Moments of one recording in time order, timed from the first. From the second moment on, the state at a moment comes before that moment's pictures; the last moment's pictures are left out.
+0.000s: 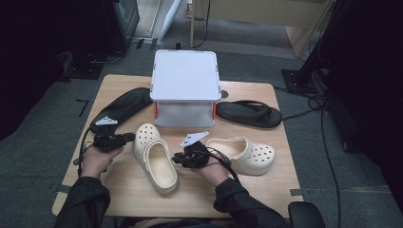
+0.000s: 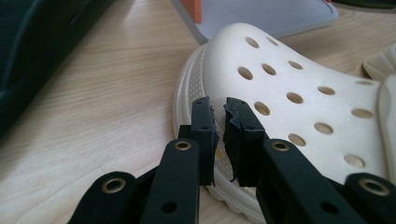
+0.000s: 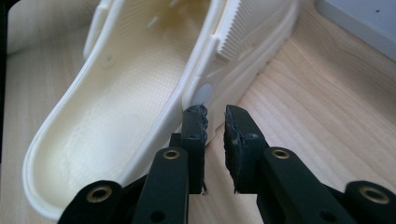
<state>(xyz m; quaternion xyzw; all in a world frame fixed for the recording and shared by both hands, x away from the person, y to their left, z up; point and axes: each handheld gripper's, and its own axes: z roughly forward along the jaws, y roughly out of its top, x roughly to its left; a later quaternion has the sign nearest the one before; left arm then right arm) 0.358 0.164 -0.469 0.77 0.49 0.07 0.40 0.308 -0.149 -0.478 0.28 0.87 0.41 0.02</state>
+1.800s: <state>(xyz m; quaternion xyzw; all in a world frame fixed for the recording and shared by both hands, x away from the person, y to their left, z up) 0.371 0.140 -0.440 0.78 0.44 0.08 0.44 0.319 -0.130 -0.465 0.33 0.83 0.42 0.13</state>
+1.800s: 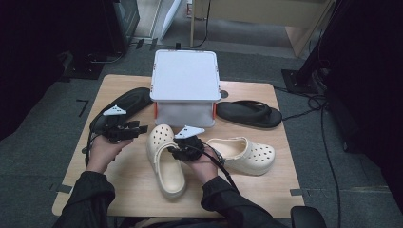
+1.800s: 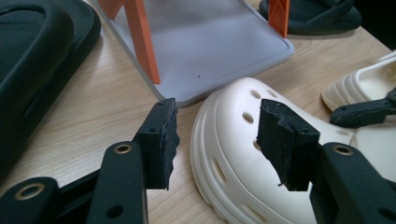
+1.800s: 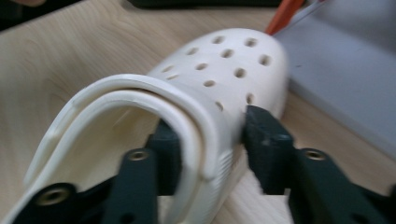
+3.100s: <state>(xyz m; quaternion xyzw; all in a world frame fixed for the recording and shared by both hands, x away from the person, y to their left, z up) 0.378 0.132 -0.412 0.79 0.40 0.07 0.45 0.403 -0.141 -0.453 0.46 0.77 0.39 0.21</state>
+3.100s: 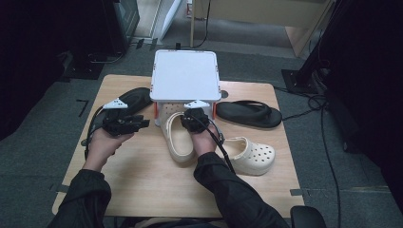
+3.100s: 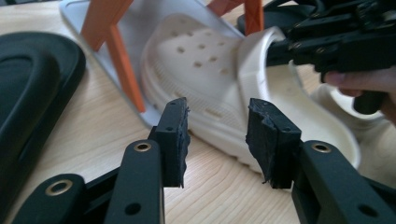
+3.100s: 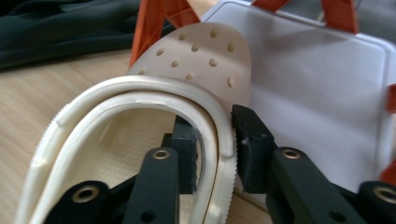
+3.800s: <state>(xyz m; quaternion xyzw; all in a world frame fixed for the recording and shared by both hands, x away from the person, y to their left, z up) 0.422 0.106 -0.349 0.80 0.36 0.09 0.47 0.354 -0.180 -0.438 0.42 0.78 0.45 0.12</state>
